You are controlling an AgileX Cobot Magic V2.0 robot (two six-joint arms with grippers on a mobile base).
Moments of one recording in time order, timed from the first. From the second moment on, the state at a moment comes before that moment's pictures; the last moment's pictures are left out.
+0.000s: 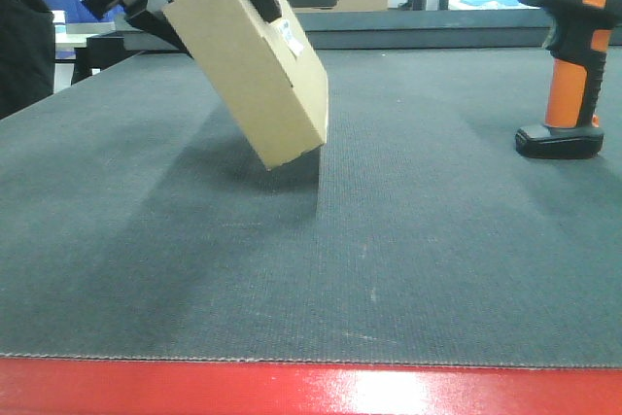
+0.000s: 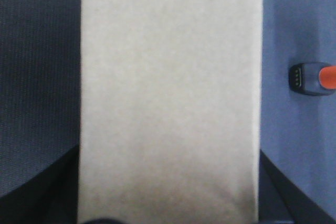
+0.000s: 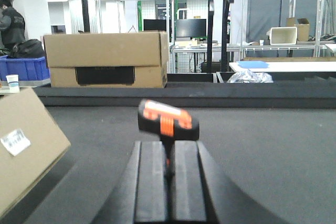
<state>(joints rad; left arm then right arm) -0.36 1.84 -1.65 -0.32 0.88 -0.32 -0.04 0.08 -0.24 0.07 0.09 0.01</state>
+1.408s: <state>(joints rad) -0.36 1.84 -1.65 -0.32 0.86 -0.34 0.03 1.58 -0.46 0.19 -0.92 0.01</state>
